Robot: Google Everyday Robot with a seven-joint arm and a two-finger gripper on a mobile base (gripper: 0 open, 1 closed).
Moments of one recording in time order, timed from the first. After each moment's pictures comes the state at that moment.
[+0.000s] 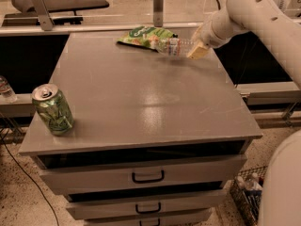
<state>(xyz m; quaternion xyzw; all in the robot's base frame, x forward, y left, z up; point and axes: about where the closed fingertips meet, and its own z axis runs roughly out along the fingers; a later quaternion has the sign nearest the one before) 0.785 -0.181 0.891 -0.60 0.70 -0.11 0.38</state>
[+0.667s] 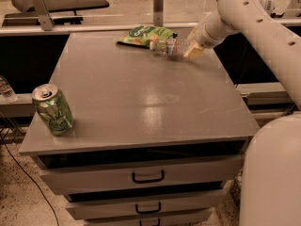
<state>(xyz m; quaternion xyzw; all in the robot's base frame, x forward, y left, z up) 0.810 -0.173 0.874 -0.61 0.69 -0.12 0.37</state>
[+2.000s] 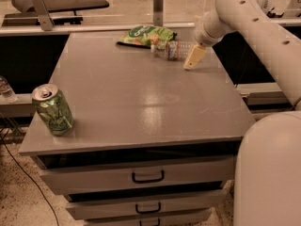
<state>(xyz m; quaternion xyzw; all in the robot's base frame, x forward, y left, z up) 0.820 -0.173 0.873 -0.61 0.69 -0.12 0.36</state>
